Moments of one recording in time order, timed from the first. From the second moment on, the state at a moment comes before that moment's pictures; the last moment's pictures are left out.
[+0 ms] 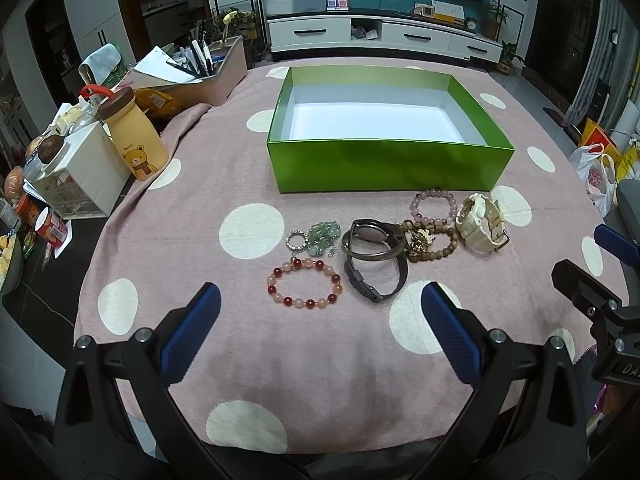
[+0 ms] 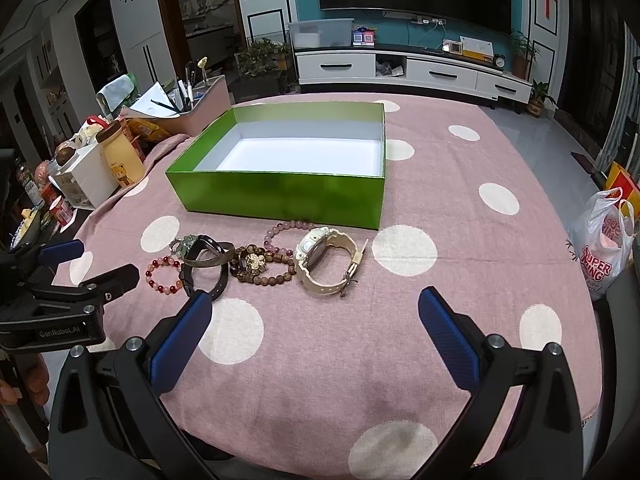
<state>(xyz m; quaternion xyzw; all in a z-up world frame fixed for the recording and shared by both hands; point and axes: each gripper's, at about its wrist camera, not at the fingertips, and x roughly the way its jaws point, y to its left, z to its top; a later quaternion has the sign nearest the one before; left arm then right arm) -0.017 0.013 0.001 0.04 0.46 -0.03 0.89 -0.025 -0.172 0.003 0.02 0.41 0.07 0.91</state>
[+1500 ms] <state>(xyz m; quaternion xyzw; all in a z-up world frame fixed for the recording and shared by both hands) -0.021 0.003 0.001 0.05 0.45 -0.04 0.89 -0.028 -0.171 0.009 0.02 0.41 0.08 0.91</state>
